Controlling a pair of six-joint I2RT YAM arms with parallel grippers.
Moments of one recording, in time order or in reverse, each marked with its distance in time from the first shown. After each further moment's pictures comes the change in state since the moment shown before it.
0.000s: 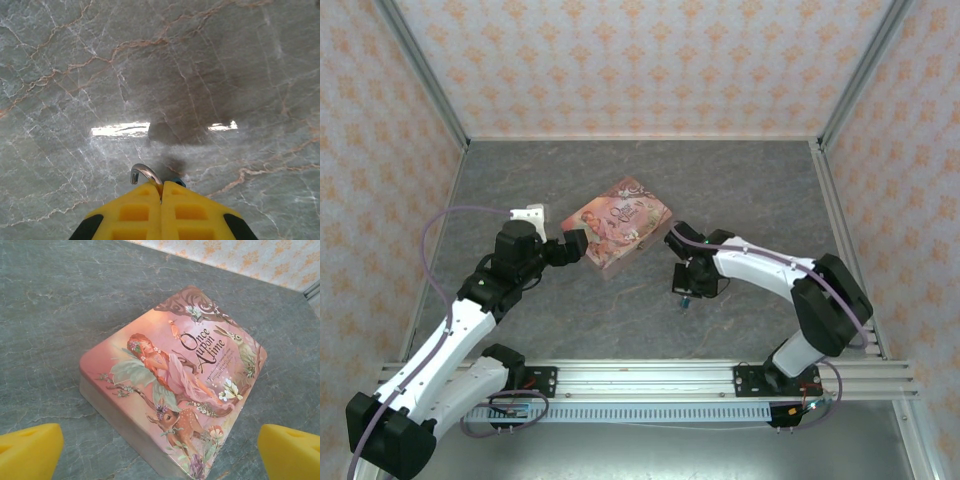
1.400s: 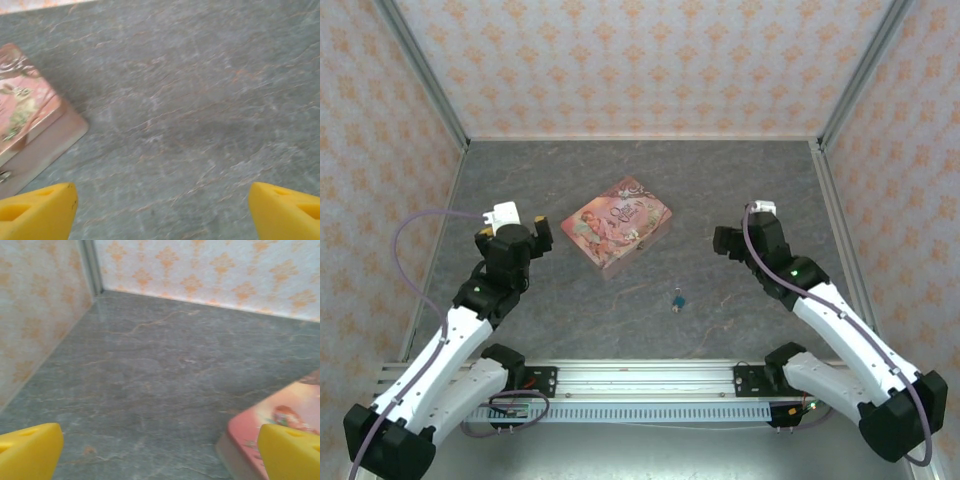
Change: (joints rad) left arm 0.019 -0.045 -0.034 0.040 -0.593 0.159; right arm -0.271 -0.664 -0.213 0.304 0.383 -0.463
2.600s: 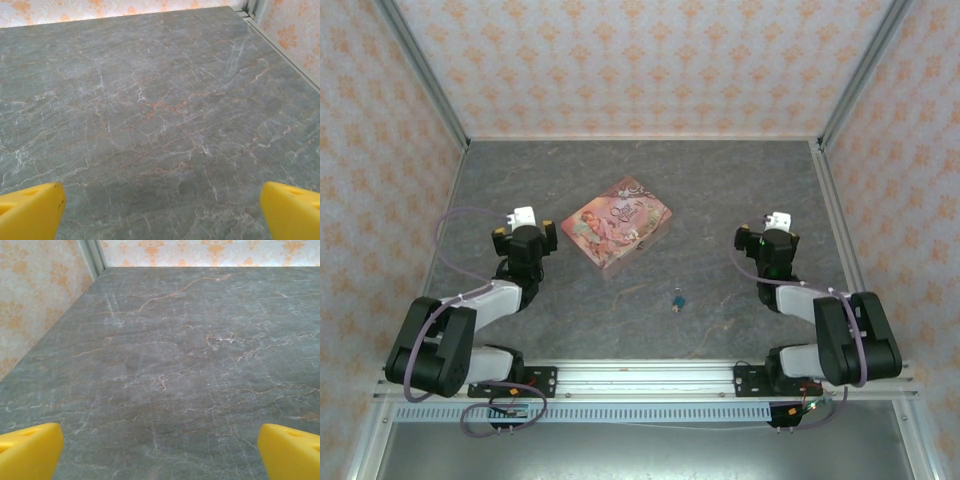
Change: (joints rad) left arm 0.160 0.520 -0.251 0.826 0.103 0.206; right arm -0.346 0.434 -0.440 1.127 -0.050 -0.258
